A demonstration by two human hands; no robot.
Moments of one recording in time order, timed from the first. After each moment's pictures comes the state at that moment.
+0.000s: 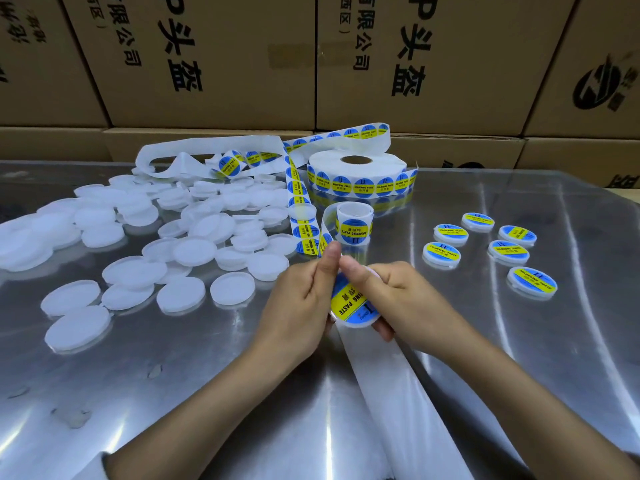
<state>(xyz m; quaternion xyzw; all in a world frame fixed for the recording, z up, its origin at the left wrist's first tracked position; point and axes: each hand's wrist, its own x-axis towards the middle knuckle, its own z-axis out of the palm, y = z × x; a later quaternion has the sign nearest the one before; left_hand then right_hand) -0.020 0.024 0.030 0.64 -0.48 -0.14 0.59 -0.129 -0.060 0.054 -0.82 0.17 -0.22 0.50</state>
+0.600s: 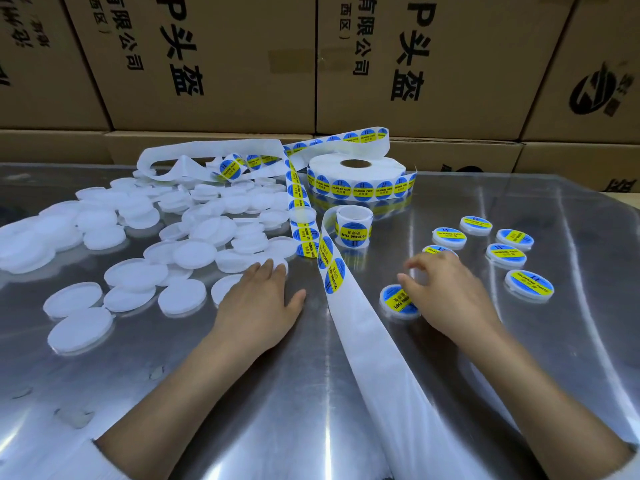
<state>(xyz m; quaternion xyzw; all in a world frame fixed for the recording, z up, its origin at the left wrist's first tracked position) 0.037 0.028 0.009 0.88 -0.46 0.03 0.13 -0.148 -0.111 0.036 -0.85 0.47 -0.19 0.15</state>
